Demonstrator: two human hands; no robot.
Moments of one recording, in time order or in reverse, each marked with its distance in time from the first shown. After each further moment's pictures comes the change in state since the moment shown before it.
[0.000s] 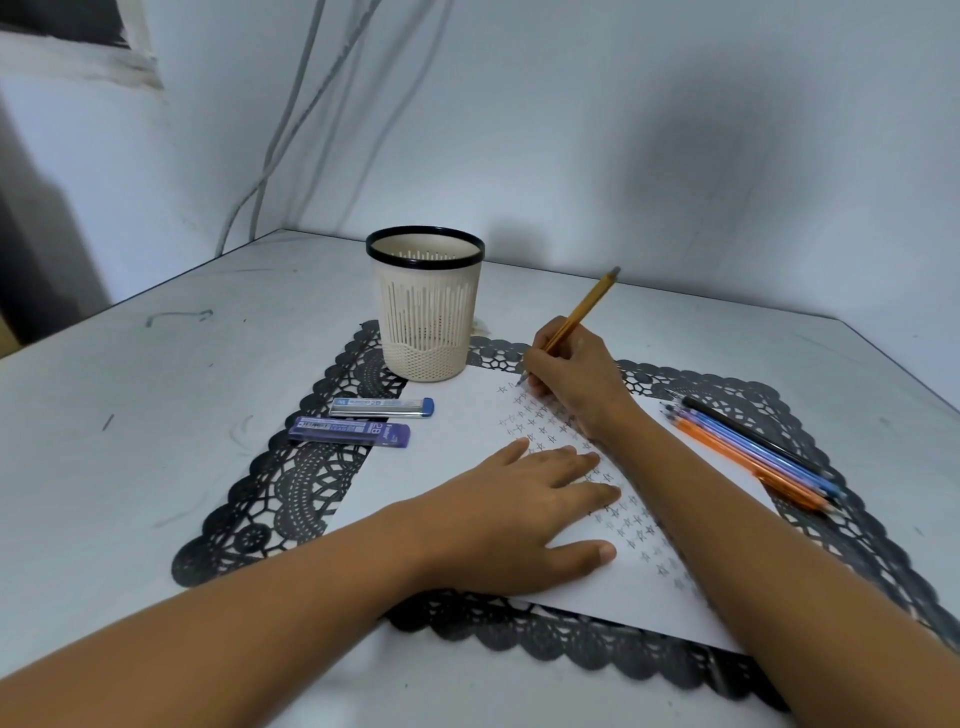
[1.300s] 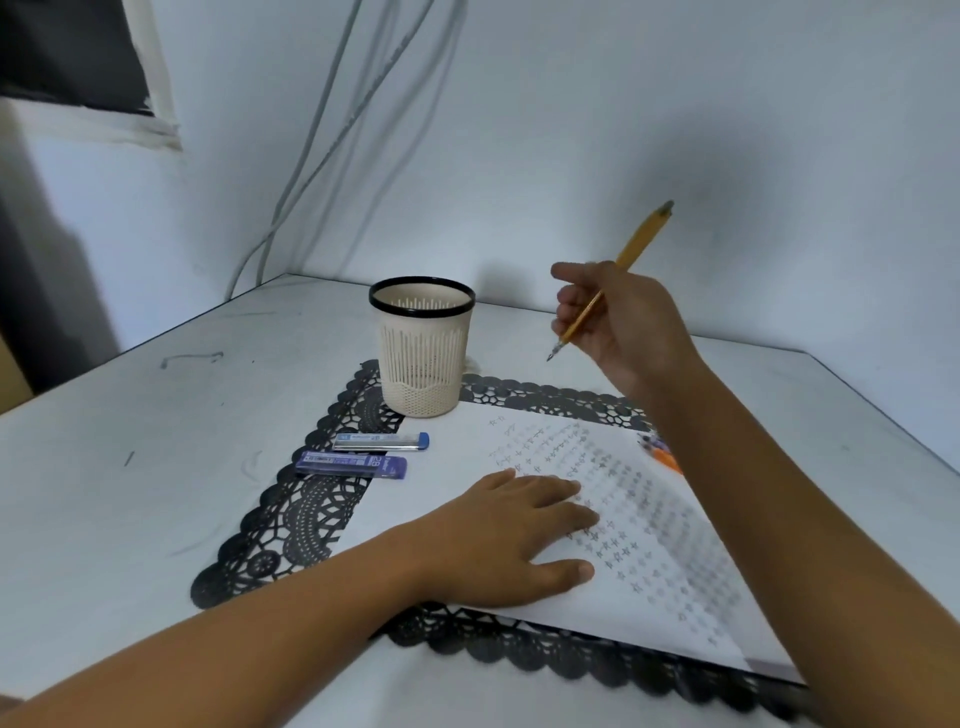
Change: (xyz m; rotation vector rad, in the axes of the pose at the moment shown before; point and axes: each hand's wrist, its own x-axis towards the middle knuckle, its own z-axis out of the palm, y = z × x) left_hand -0.002 -0.003 0.000 -0.054 0.075 0.005; right_hand -0.009 -0.099 -0.041 0.599 0.060 0.069
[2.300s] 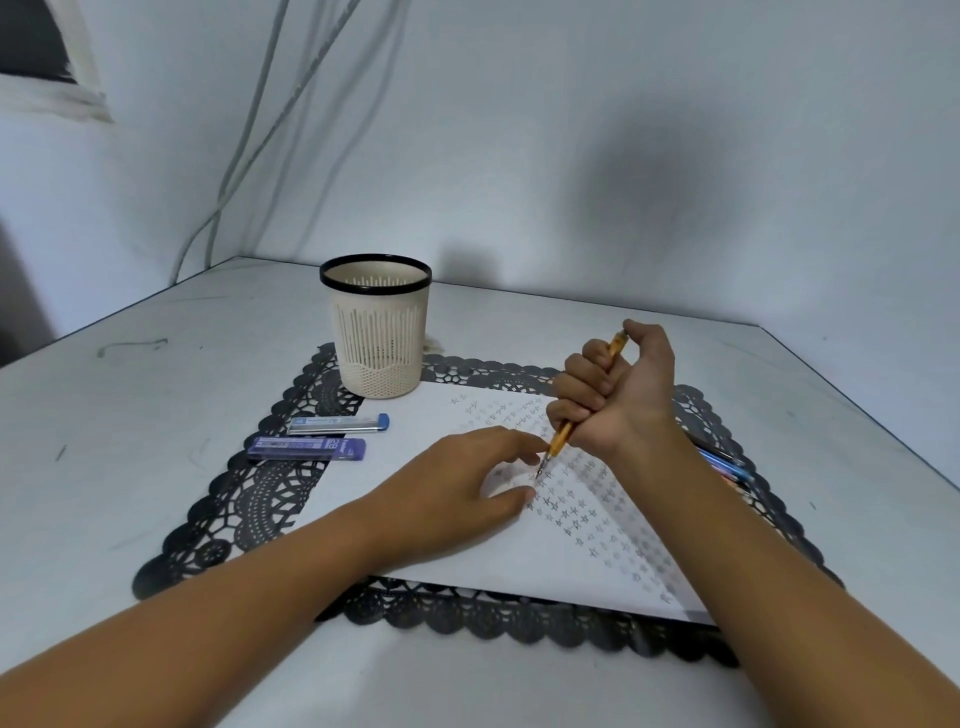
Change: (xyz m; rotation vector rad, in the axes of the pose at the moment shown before) left_hand 0.003 0.001 -0.004 -0.321 0.325 -0.054; right_hand -0.033 0.045 -0.051 0.533 0.089 0.317
